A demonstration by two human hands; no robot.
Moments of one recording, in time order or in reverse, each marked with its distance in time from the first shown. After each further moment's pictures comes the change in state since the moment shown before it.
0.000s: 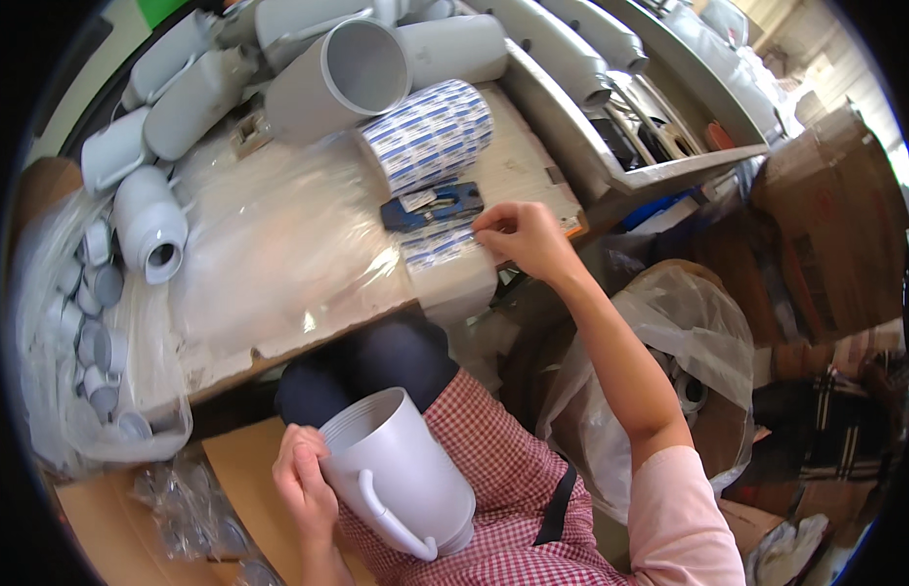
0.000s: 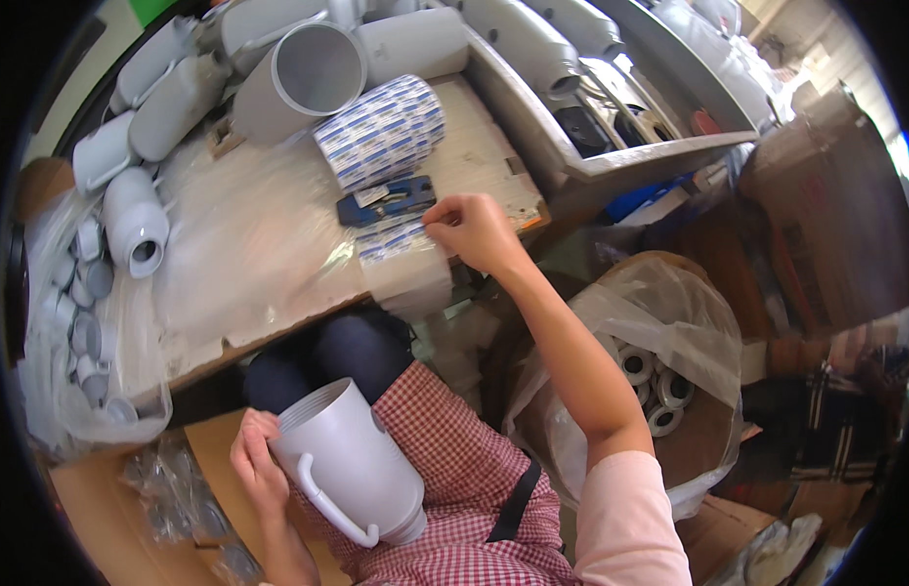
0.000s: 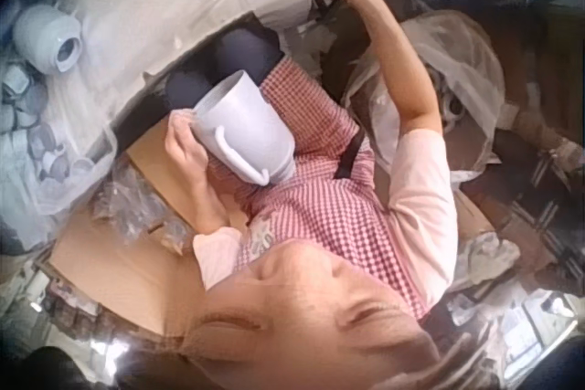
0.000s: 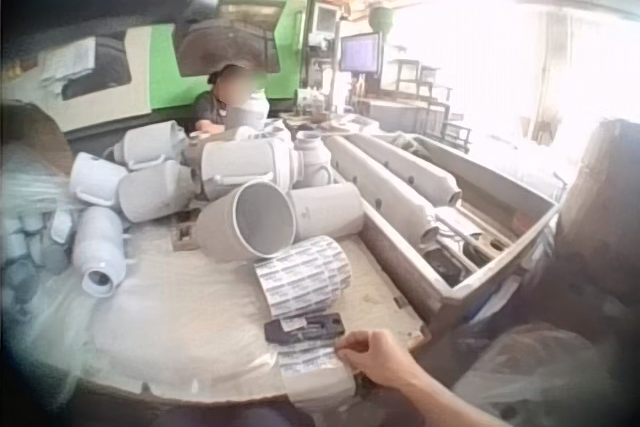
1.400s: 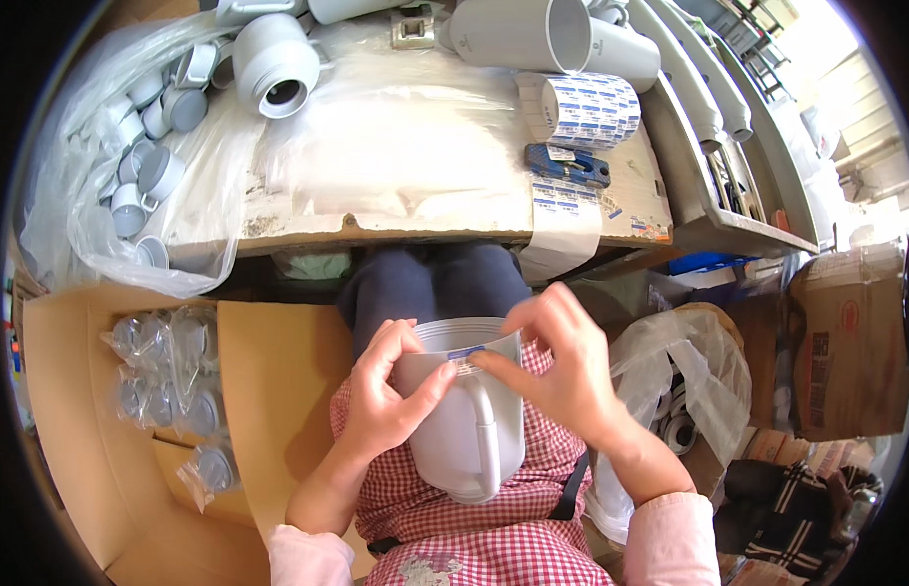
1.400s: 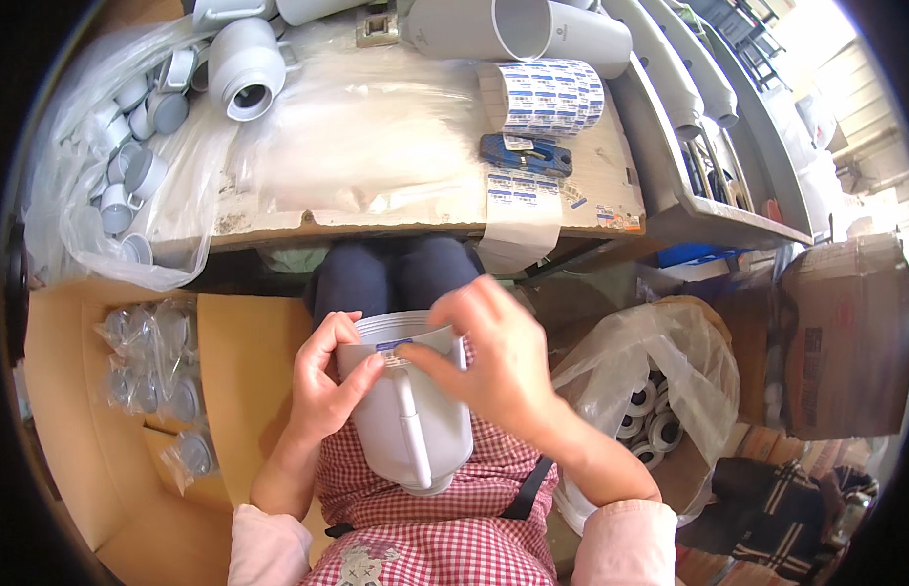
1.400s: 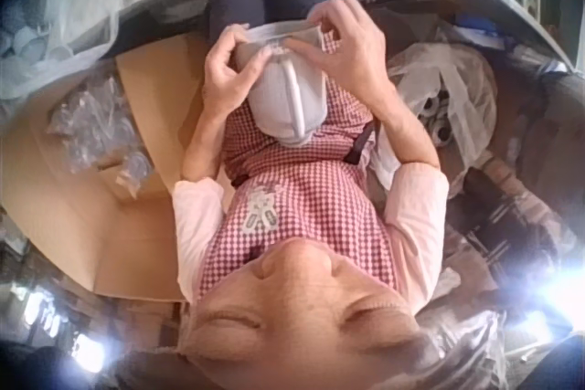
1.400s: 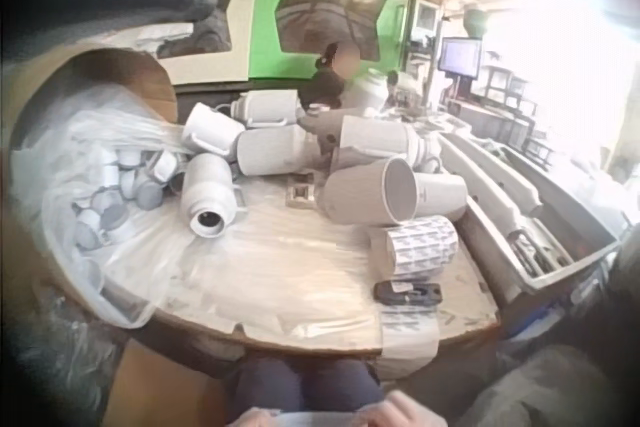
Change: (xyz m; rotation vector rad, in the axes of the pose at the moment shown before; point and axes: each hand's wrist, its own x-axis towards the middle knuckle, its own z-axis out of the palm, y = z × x) left_hand -0.025 0.004 0.004 -0.205 -0.088 -0.013; right_hand -0.177 -0.115 0.079 -0.250 -0.161 -0.549
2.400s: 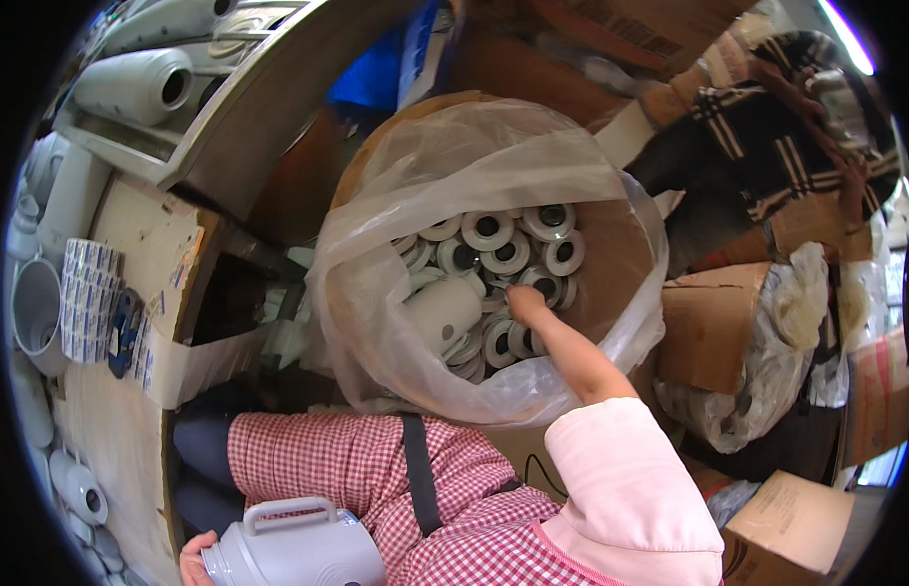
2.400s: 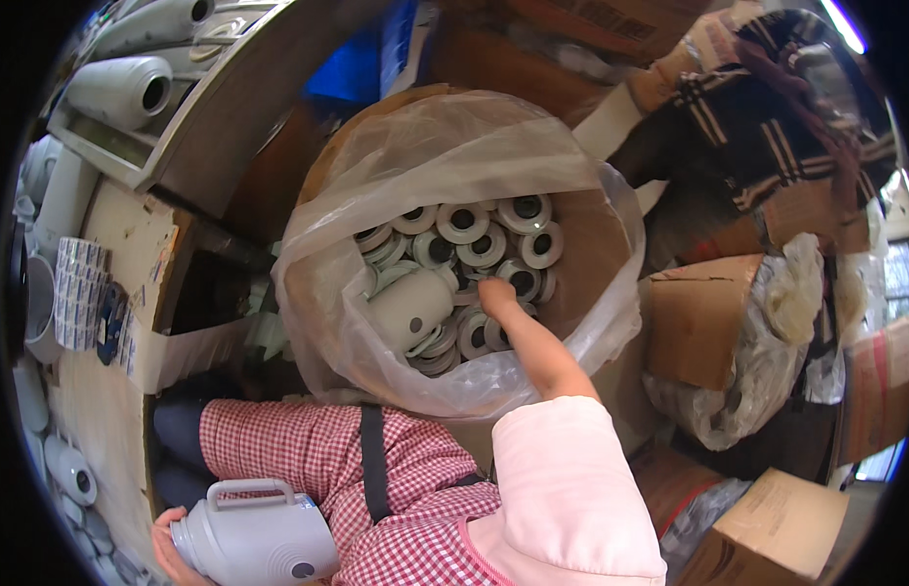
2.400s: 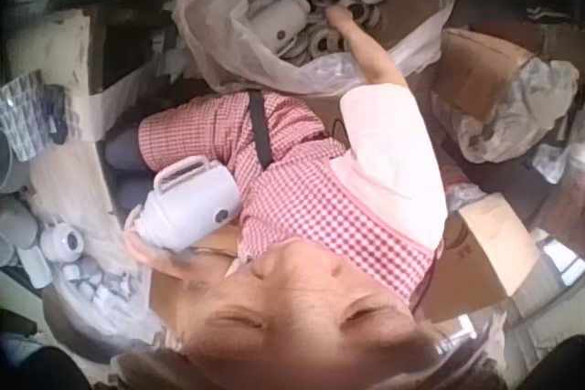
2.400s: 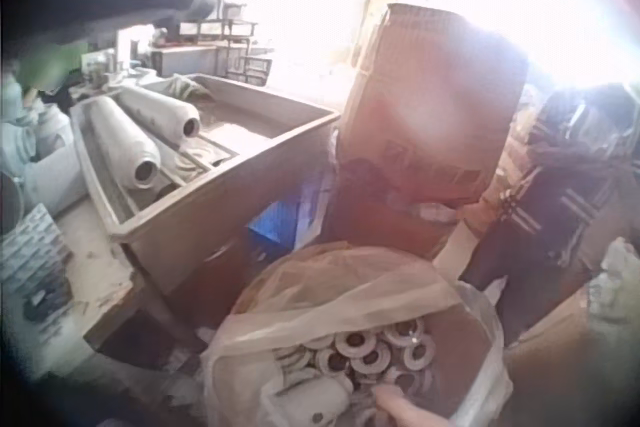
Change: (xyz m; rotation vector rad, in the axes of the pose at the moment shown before) left_hand 0.026 0.109 0.069 0.534 -0.169 -0.233; right_hand -0.531 0.357 0.012 -0.445 -0.233 1.454
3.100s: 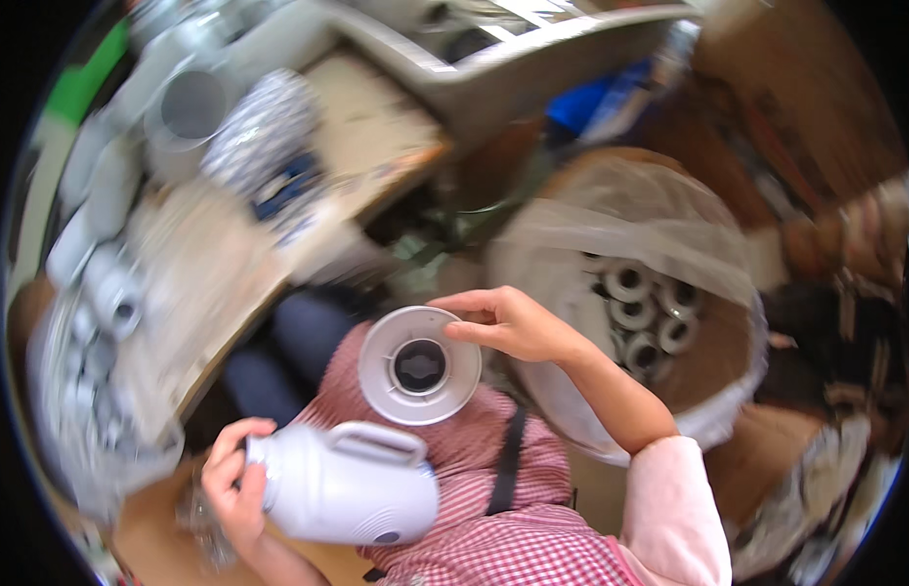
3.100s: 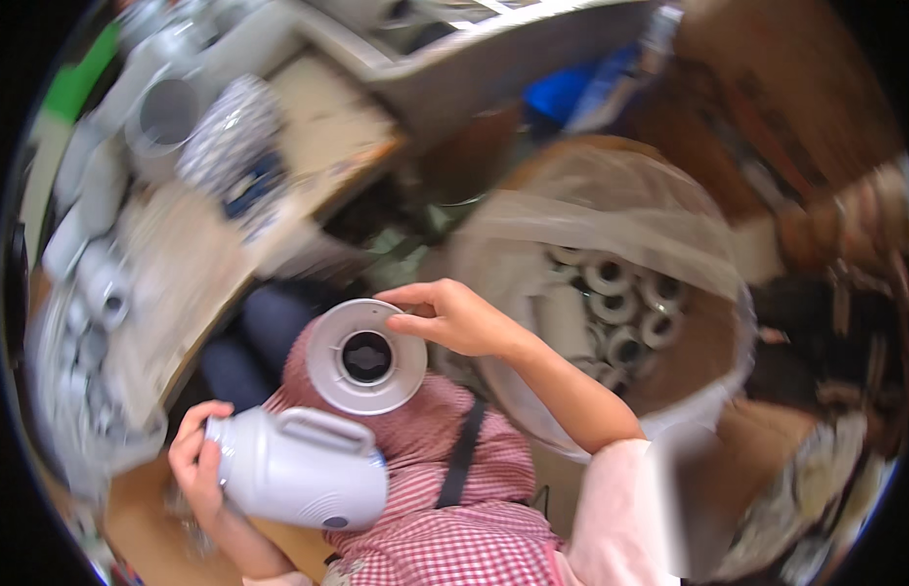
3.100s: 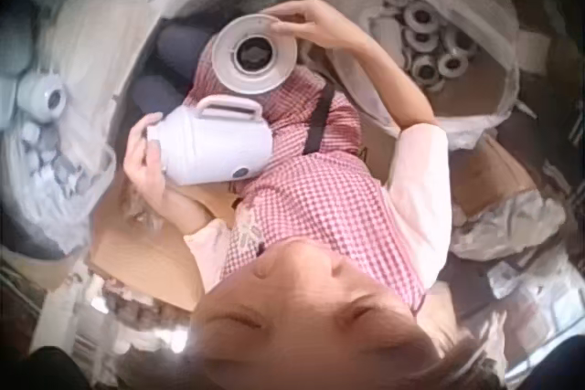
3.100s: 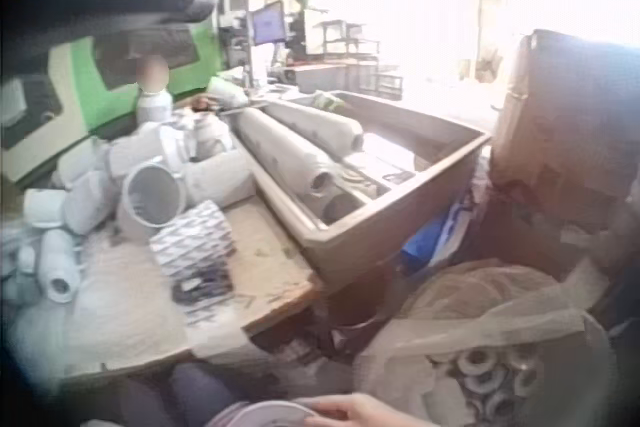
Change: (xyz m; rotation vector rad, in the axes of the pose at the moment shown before) left_hand -0.006 -0.041 -0.039 0.023 -0.095 0.260; right_hand -0.160 -0.321 -0.289 0.896 -0.381 -0.908
